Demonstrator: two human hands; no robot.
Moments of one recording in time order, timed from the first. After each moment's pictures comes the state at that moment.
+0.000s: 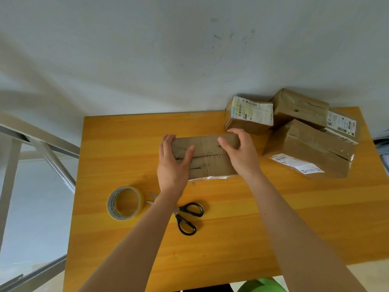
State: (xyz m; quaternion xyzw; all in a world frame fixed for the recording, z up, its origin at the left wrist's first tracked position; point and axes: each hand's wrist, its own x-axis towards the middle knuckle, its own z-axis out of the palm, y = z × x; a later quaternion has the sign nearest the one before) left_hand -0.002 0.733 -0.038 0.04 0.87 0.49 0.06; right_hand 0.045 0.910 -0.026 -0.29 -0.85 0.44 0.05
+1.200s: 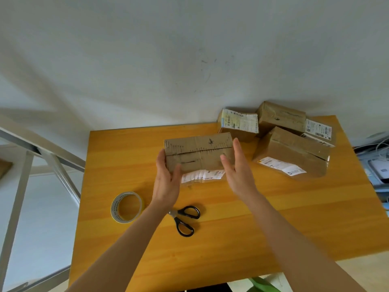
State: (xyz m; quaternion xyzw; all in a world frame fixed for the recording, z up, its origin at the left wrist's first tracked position) left_hand 0.022 0.704 -0.018 0.07 0.79 0.57 0.20; right_hand 0.092 0.889 -0.005 -0.27 -0.86 0.44 0.03
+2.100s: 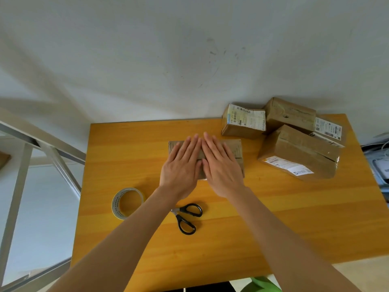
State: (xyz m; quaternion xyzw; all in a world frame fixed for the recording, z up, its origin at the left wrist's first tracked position) left_hand 0.001 0.725 -0.031 0.40 0.91 0.09 0.02; right_hand 0.064 0.863 -0.020 -0.05 -0.99 0.08 -0.03
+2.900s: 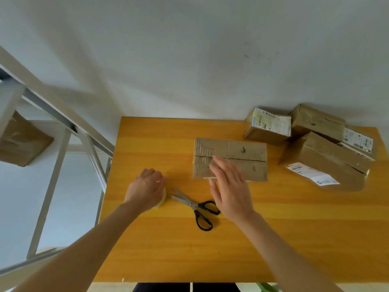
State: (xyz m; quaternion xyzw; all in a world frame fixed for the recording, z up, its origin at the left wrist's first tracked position) left_hand -0.004 0.579 -0.057 0.23 0.94 0.22 0.12; right_hand 0.101 0.812 -0.026 0.02 -0.97 0.16 0.17
